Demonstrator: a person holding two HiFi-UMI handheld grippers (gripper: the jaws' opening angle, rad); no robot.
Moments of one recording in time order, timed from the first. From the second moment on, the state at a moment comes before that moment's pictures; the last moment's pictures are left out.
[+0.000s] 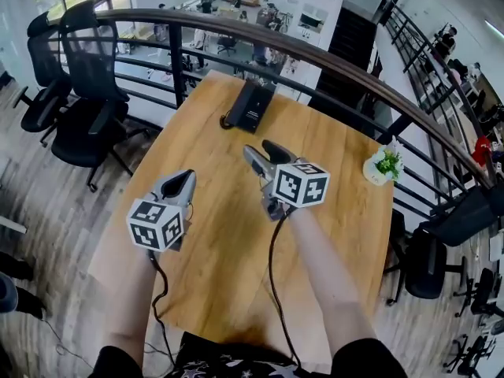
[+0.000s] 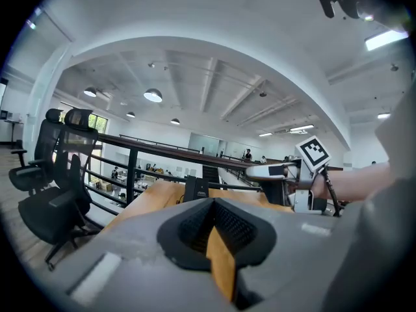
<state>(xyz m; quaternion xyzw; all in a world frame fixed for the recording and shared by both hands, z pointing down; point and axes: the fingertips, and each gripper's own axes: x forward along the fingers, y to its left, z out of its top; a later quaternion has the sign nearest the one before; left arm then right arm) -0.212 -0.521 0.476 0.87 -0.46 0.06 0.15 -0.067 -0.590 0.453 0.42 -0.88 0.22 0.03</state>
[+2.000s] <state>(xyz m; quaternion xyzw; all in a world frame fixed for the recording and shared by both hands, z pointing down) -0.138 -0.002 0.474 0.76 -0.62 -0.02 0.22 0.027 -0.097 0.433 0.28 -0.96 0.07 0.06</state>
